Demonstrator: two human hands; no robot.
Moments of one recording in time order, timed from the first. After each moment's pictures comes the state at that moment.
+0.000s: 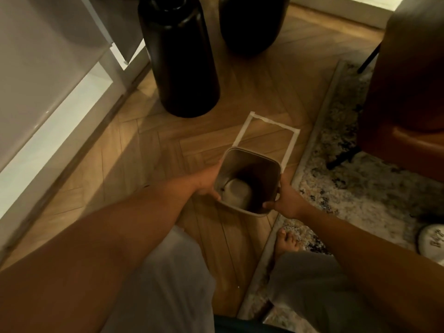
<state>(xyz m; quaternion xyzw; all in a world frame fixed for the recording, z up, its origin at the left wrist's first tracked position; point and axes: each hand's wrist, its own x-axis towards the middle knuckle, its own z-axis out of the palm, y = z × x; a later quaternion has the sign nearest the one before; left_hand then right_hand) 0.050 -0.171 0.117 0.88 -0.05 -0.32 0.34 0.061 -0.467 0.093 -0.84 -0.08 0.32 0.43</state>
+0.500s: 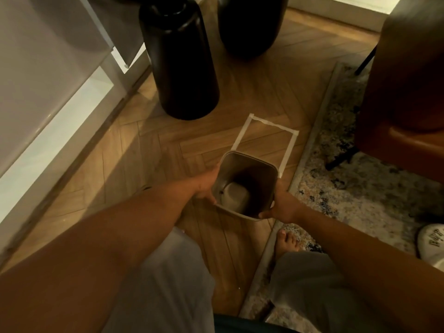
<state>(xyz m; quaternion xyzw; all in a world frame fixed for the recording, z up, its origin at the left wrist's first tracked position) 0.041 -0.175 0.119 0.87 0.01 -0.37 0.32 0.046 -0.457 0.106 -0.87 -0.11 0.35 0.33</state>
